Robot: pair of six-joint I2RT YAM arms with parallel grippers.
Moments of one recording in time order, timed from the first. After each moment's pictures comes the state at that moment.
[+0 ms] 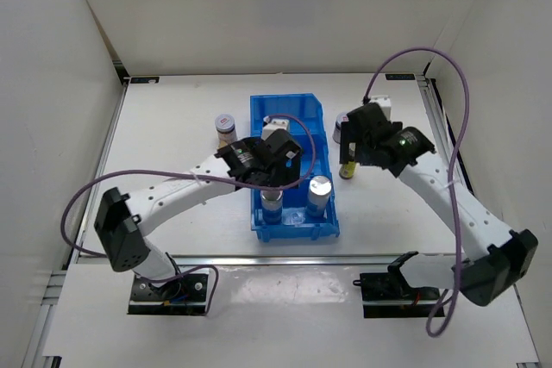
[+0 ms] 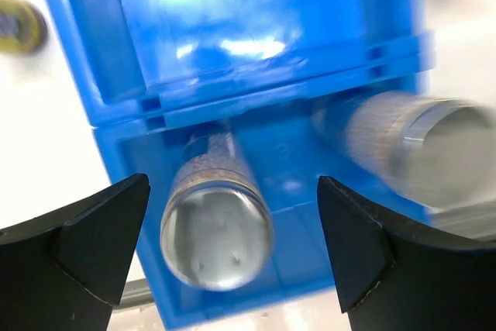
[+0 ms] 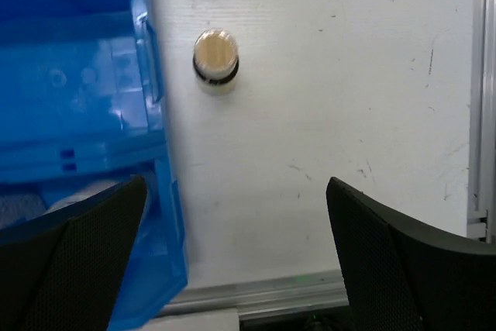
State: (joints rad) left arm -0.98 1.57 1.38 -0.83 -0.36 -0.72; right arm 0.65 1.24 1.31 -1.04 0.50 0.46
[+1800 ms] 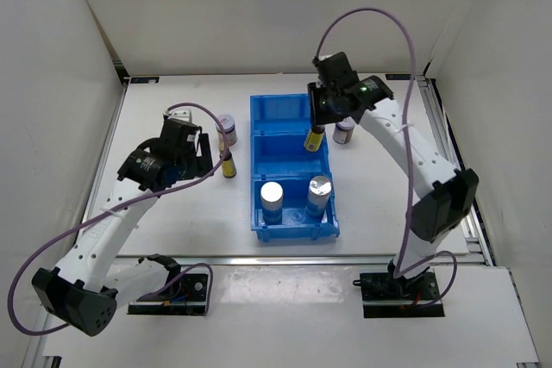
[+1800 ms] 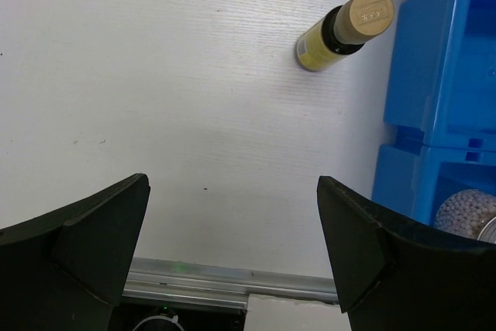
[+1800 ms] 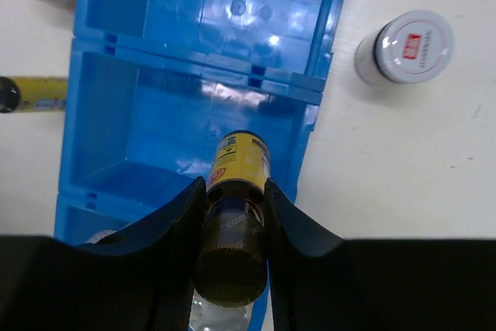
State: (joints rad) left arm -0.43 1.07 1.16 -0.97 -0.36 -0.41; right arm 0.57 1.69 1.85 -0.98 0.11 0.28
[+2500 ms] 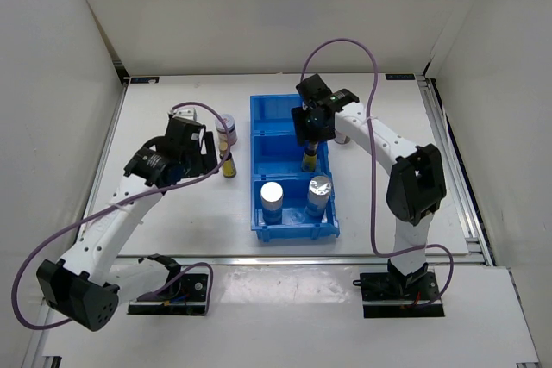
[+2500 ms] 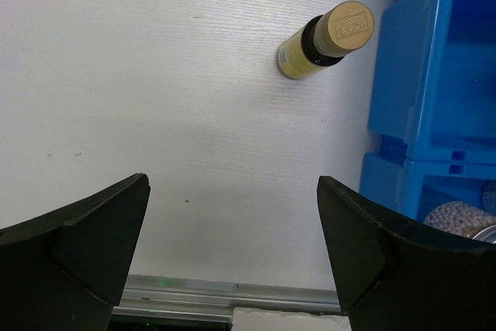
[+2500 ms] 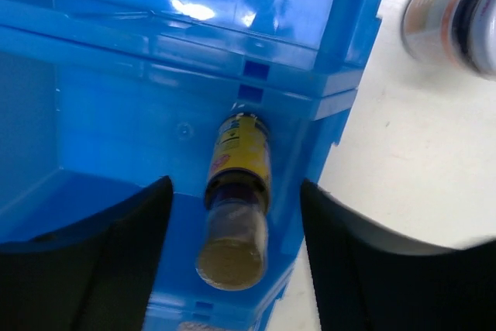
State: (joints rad) left arm -0.43 1.10 1.12 -0.90 -0.33 -0.42; right arm 0.59 1.91 1.72 -0.89 0.10 0.28
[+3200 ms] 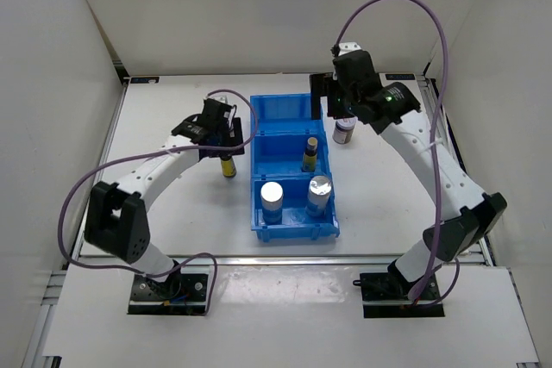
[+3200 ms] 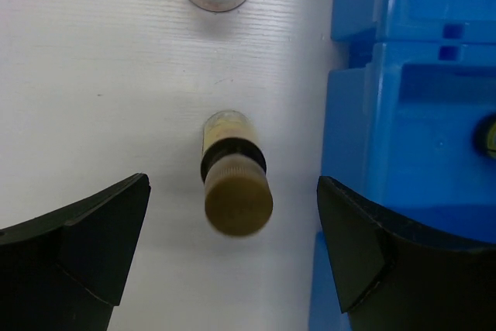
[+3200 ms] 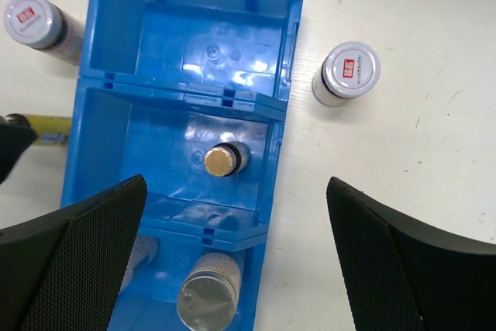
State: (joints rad) left arm -0.43 1.51 1.21 -0.60 -0.23 -0.42; right arm 0.60 1.58 1.81 -0.94 0.24 0.28
